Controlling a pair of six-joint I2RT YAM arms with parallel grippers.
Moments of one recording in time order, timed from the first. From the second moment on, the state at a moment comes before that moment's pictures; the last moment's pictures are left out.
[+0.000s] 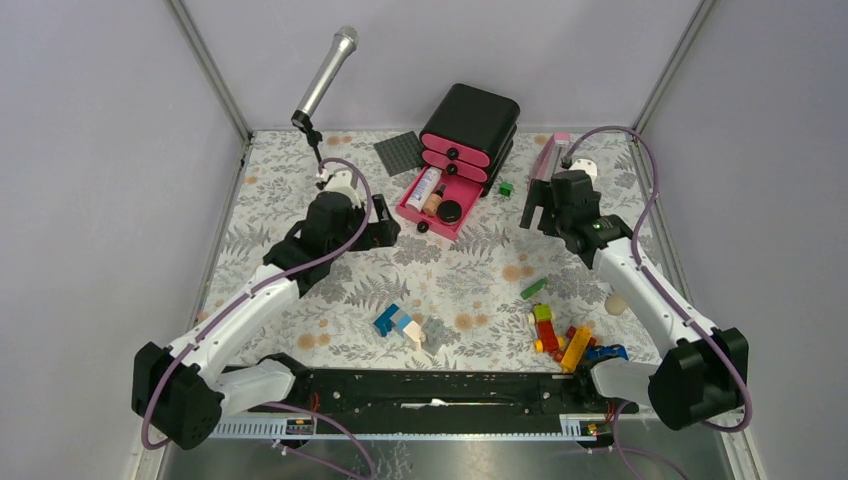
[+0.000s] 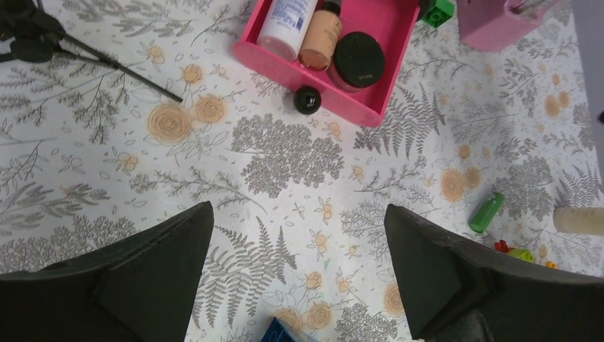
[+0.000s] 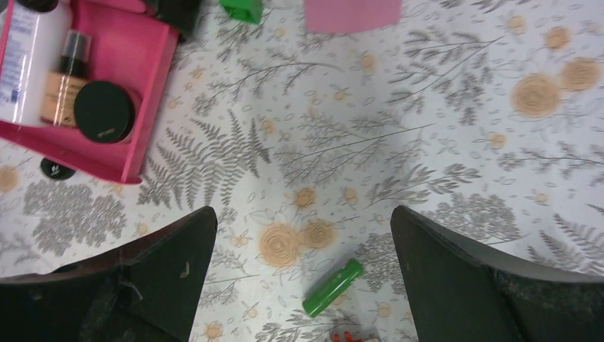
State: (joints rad) left arm -0.52 1.10 0.86 -0.31 -0.09 -0.53; right arm 0.31 1.21 0.98 -0.49 0.31 0.40
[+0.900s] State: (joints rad) left arm -0.52 1.25 0.99 -0.35 0.07 -0.46; right arm 0.26 1.15 1.10 -1.05 0.97 0.73
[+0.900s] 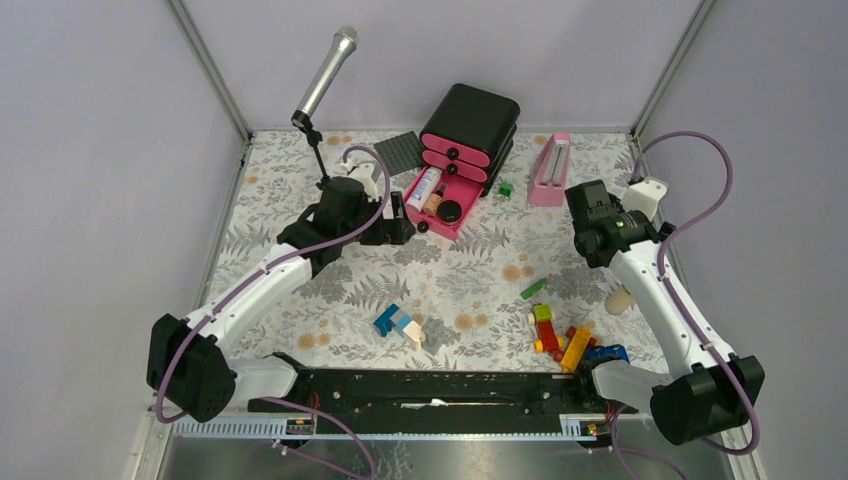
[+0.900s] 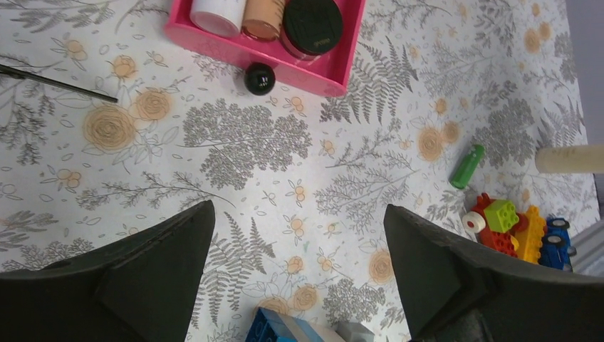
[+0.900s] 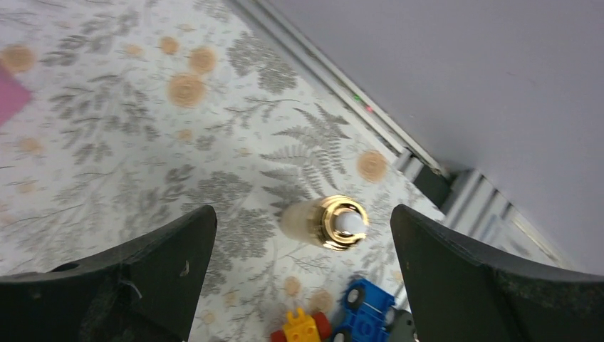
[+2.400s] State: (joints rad) left arm -0.59 1.25 1.04 -0.43 0.19 -0.46; right arm -0.06 1.09 0.81 -0.86 0.68 0.75
